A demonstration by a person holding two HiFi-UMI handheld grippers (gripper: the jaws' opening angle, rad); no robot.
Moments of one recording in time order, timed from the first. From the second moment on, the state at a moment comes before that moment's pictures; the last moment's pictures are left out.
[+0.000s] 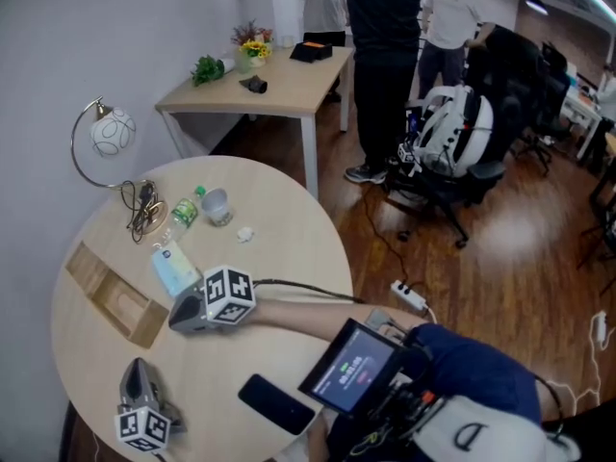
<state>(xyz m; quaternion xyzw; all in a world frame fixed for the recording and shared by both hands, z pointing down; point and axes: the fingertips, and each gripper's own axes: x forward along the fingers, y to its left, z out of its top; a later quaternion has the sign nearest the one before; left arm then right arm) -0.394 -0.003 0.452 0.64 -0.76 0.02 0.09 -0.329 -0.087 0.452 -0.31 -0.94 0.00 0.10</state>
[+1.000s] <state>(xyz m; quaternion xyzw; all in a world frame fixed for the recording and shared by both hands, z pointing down) -0.396 -0.029 0.454 0.66 -0.75 0.02 0.08 -0.323 -0.111 0.449 -0.28 -0.95 -0.01 0.10</state>
